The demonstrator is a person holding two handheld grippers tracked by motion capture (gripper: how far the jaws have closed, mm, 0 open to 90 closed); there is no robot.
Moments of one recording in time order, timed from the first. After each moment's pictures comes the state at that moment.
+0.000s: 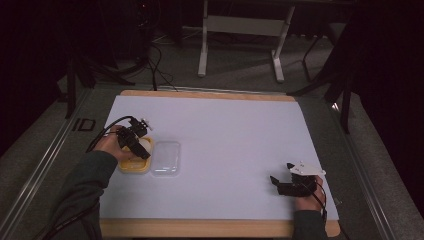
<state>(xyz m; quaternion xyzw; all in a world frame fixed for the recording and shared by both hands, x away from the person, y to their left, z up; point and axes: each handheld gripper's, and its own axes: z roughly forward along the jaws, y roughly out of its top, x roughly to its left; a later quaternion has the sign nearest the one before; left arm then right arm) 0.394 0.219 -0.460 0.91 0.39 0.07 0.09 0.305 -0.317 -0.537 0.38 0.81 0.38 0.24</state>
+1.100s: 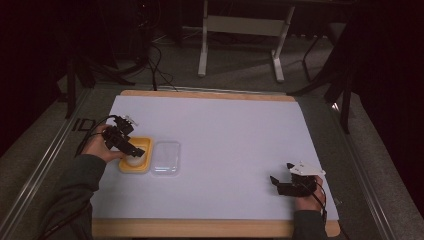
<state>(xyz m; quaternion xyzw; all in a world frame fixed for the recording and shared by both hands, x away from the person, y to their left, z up) 0.383 0.259 -0.449 0.88 0.42 0.07 0.20 0.305 -0.317 -0.537 0.38 0.81 0.38 0.24</state>
